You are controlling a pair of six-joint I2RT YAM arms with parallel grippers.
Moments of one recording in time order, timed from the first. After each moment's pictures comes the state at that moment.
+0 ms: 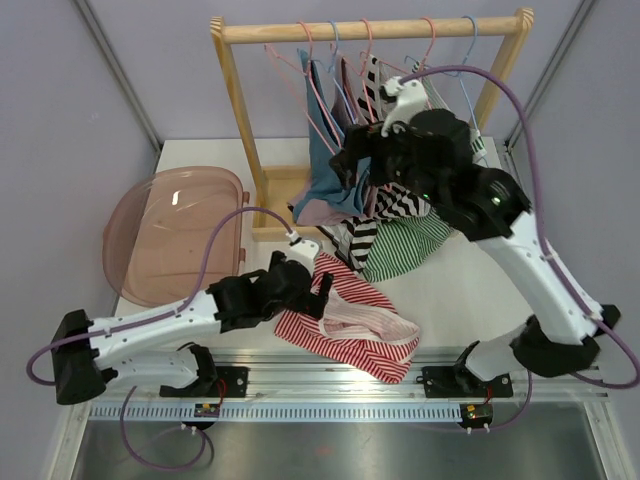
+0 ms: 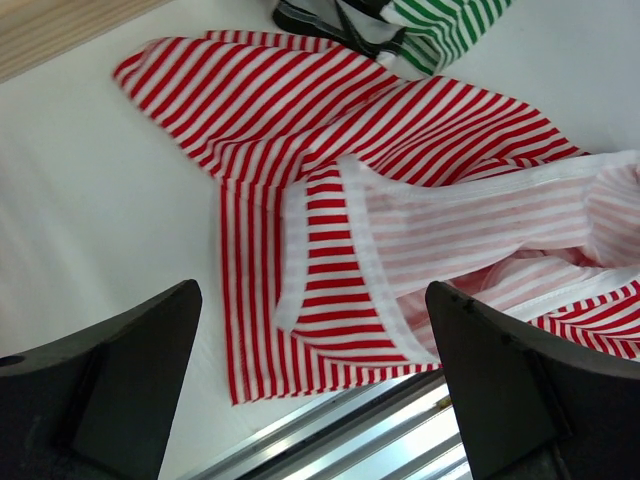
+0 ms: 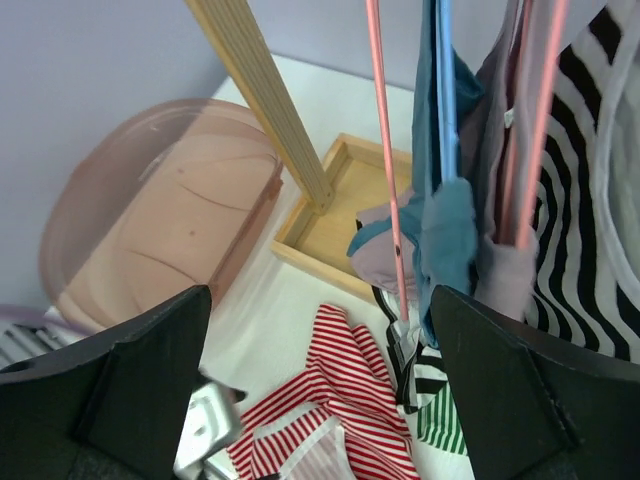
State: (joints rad) left arm -1.13 1.05 0.81 -0.52 -0.40 -0.52; right arm 0.81 1.52 2.05 -0.82 0.21 0.27
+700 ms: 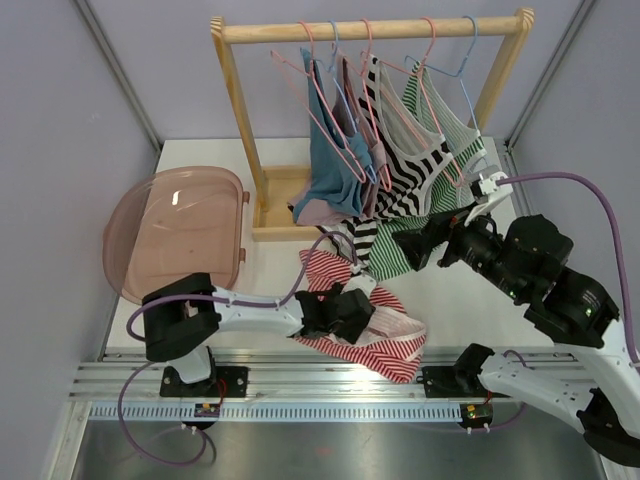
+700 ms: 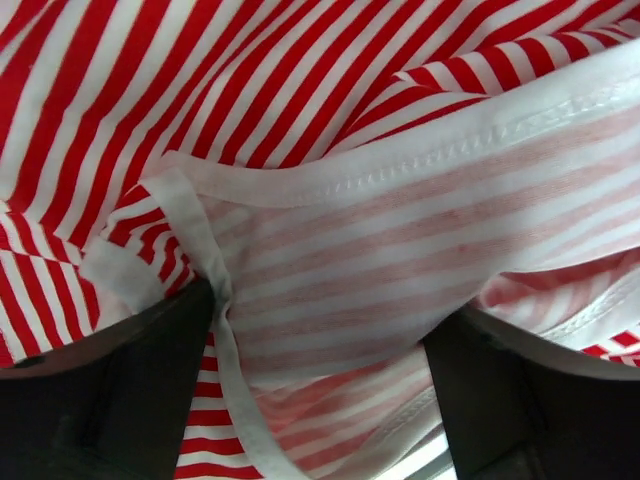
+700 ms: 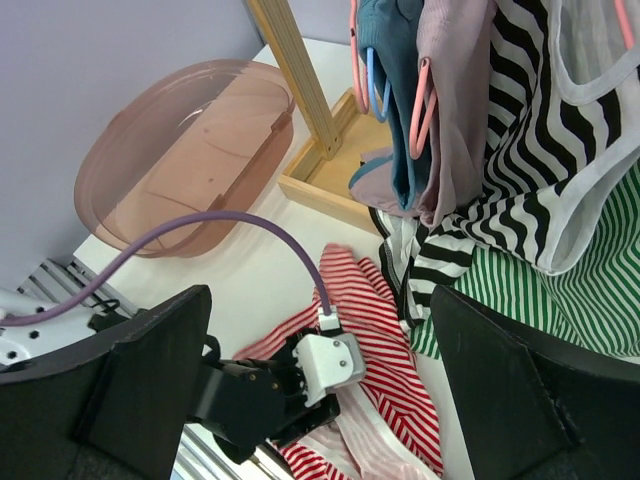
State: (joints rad) left arm -1.27 1.64 0.87 -0.22 -0.27 -0.54; right arm 0.81 0.80 1.34 -0.71 0.16 0.29
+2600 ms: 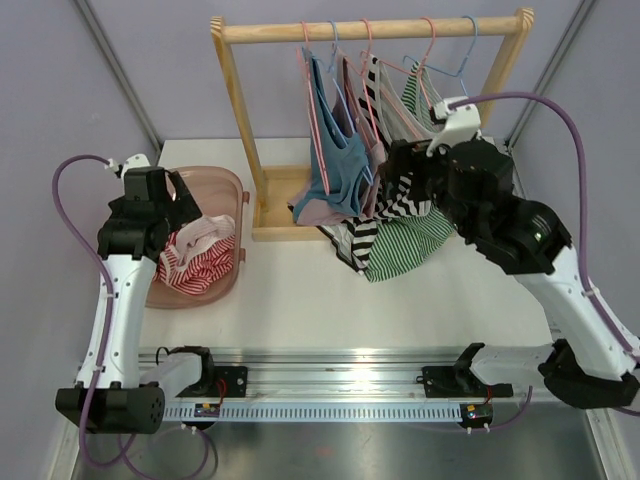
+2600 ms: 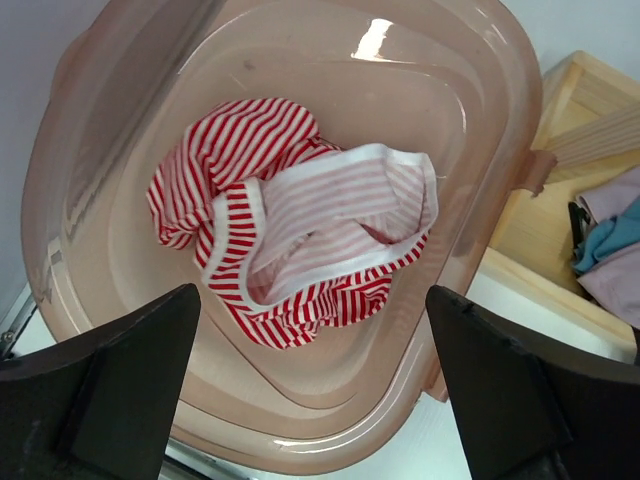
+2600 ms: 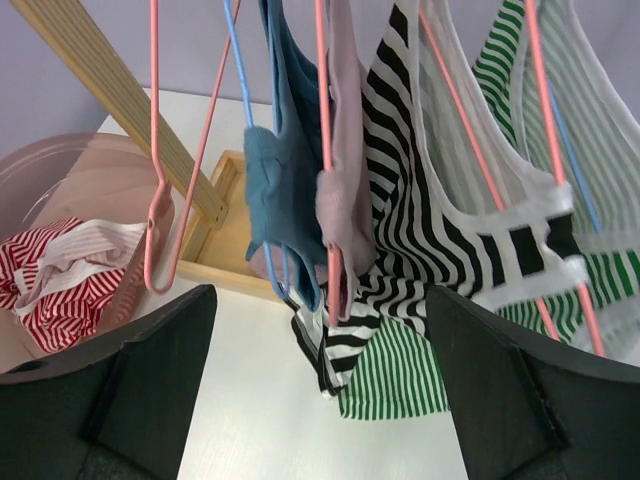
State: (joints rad) left arm -0.01 1.08 1.29 -0.91 -0.35 -0.40; right arm 0.81 1.19 1.75 -0.79 0.48 0.24
